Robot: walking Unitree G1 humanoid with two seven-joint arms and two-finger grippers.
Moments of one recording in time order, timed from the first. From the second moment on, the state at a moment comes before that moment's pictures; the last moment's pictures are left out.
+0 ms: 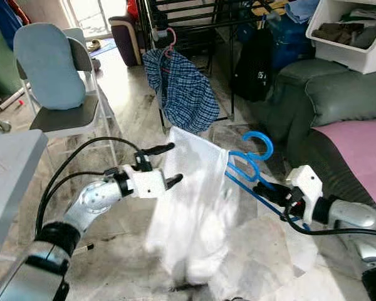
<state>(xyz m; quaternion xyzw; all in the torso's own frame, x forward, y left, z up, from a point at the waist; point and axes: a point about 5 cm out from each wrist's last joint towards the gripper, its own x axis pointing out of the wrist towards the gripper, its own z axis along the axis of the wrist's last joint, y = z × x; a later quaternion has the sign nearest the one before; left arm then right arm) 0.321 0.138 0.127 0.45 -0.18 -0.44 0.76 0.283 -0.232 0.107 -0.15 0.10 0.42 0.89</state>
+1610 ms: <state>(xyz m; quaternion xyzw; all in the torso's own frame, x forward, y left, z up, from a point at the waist) 0.351 0.108 0.124 0.54 -0.11 -0.48 0.68 0.282 -0.221 0.112 -0.31 0.09 0.47 0.82</state>
